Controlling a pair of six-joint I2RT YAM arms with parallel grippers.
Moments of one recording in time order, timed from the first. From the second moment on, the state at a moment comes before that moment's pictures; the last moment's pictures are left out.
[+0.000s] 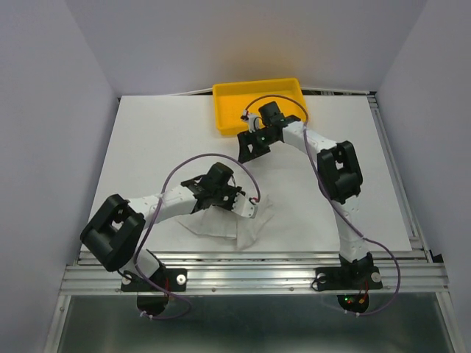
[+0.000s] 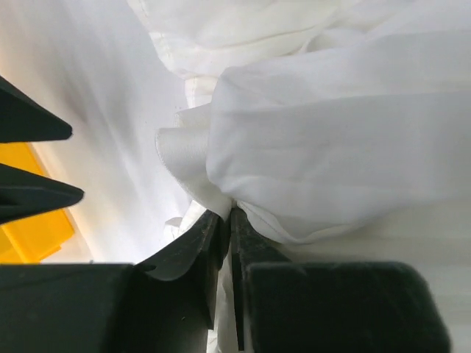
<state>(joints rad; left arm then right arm) -0.75 1.46 0.76 -0.19 0.20 1.22 0.47 2.28 1.88 -0.62 -0.60 0.00</state>
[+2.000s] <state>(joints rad) -0.54 1.78 1.14 -0.37 0.09 -0.05 0.28 1.70 1.20 -0.58 -0.59 0.08</state>
